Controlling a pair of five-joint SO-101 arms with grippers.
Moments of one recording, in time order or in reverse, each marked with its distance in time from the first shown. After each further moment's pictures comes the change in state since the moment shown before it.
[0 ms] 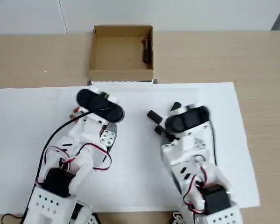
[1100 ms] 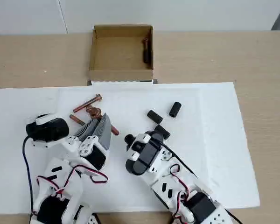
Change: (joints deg) left arm -0.1 -32.4 15.9 -8.1 40.2; right arm -19.0 -14.5 16.4 -14.8 16.8
